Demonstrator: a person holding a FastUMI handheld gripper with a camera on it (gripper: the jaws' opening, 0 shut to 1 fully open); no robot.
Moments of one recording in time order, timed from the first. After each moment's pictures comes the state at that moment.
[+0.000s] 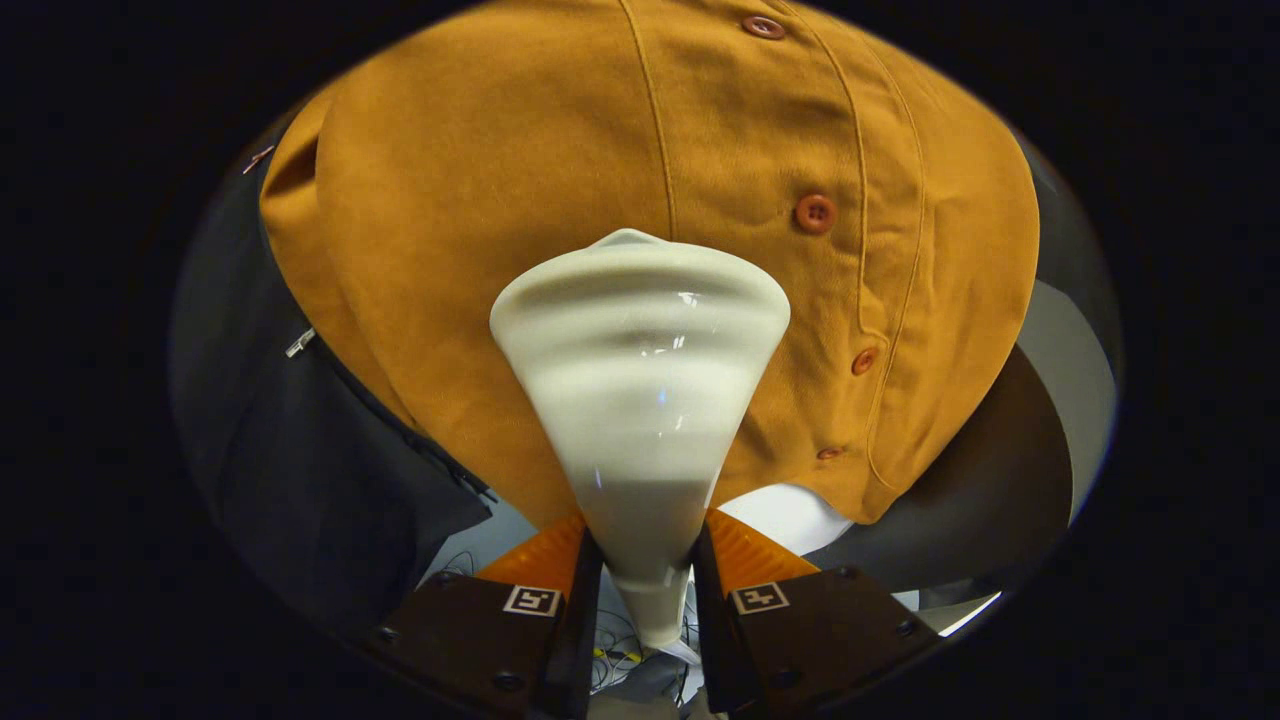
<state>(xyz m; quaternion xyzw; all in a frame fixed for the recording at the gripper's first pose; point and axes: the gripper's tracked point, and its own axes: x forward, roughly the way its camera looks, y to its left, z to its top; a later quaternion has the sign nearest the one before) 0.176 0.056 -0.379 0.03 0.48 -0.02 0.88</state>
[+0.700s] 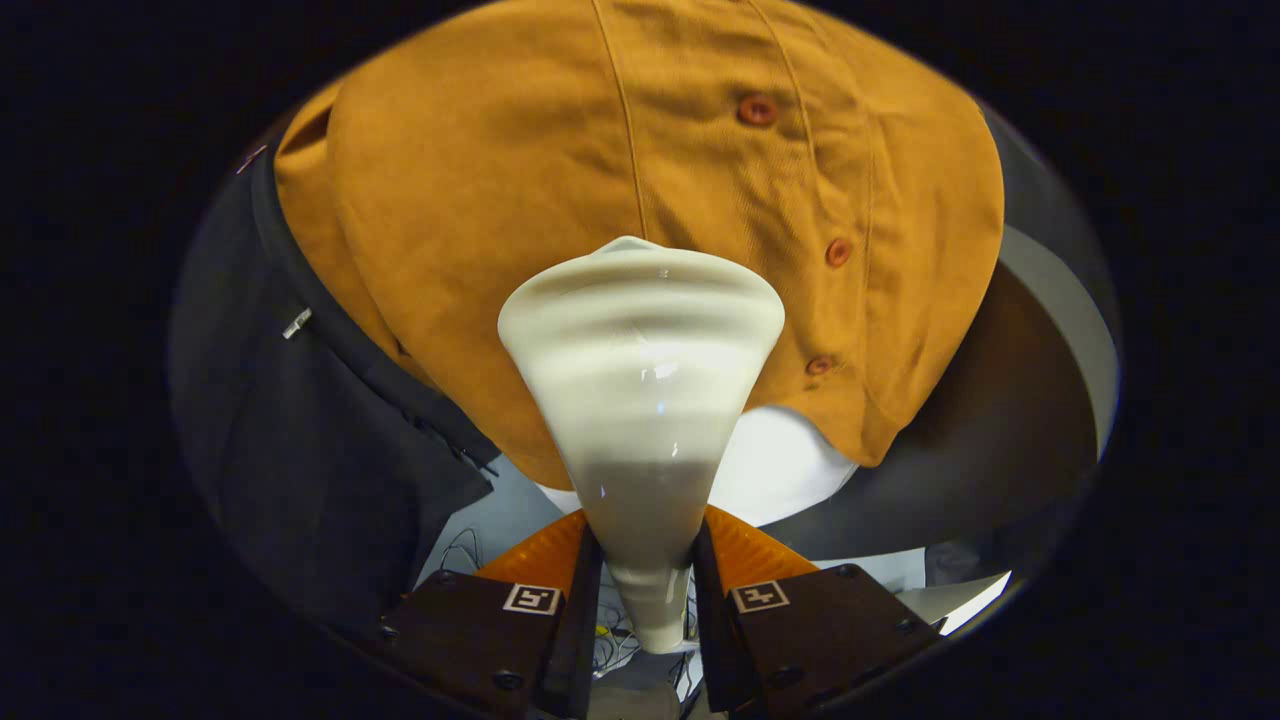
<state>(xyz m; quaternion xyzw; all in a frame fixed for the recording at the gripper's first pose) 0.149 0.045 -0.384 0.03 0.48 -0.02 0.87</state>
